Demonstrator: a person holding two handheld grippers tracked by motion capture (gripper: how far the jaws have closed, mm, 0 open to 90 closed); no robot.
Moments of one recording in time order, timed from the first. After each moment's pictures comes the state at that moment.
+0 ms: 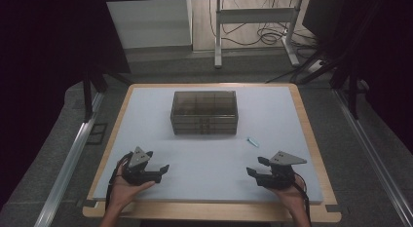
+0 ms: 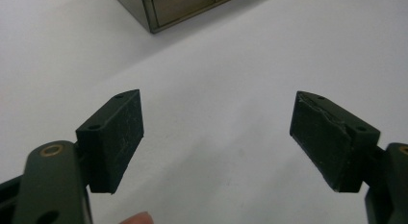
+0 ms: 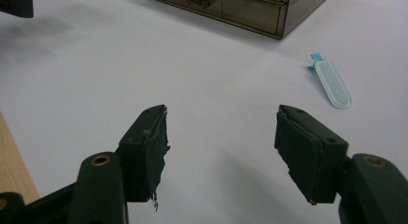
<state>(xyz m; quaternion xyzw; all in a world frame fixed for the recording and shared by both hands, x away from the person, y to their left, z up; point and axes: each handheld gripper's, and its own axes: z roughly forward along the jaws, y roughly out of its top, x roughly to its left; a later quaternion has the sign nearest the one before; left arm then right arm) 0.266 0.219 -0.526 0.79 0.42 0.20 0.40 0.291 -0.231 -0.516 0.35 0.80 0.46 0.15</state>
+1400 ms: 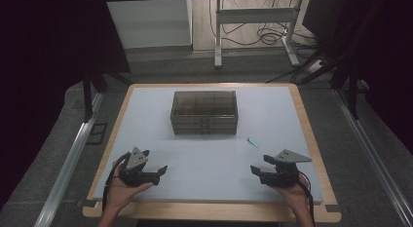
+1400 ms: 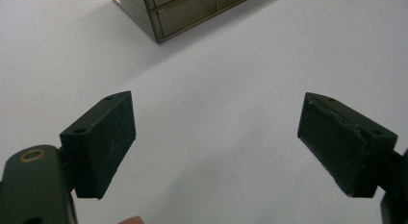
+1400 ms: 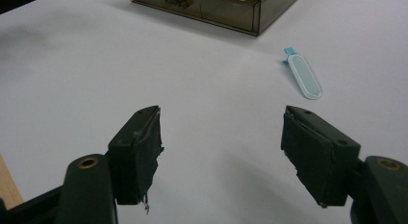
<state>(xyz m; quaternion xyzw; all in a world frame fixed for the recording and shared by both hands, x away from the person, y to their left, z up) 0.256 0.220 -0.511 0.79 0.40 0.23 0.40 0.294 -0.241 -0.515 0.38 0.79 0.45 0.16</state>
